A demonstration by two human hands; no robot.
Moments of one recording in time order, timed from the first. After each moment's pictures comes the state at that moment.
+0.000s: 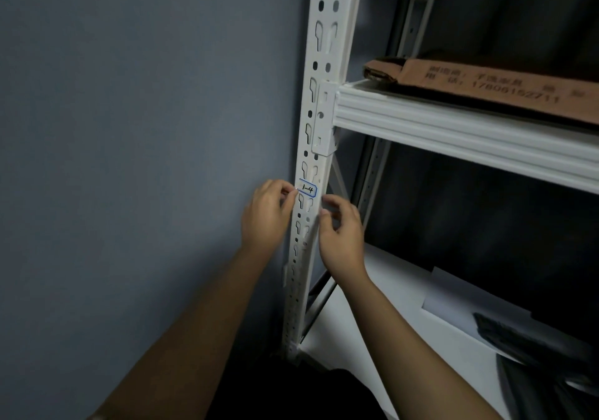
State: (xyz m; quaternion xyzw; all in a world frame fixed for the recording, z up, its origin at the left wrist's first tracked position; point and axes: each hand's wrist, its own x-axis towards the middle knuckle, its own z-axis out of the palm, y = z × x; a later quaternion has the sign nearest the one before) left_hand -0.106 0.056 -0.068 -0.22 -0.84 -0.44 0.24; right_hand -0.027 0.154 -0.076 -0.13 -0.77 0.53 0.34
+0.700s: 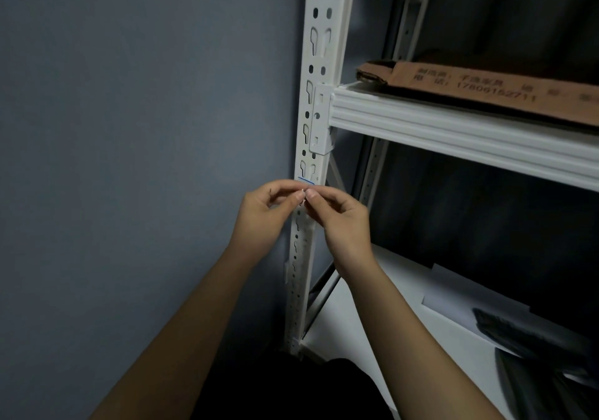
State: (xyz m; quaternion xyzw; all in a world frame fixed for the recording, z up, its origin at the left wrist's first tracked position) left_hand -0.052 0.026 -0.030 -0.30 -0.65 -0.69 0.05; right_hand -0.003 0.139 -0.035 -0.04 -0.62 0.73 0.28
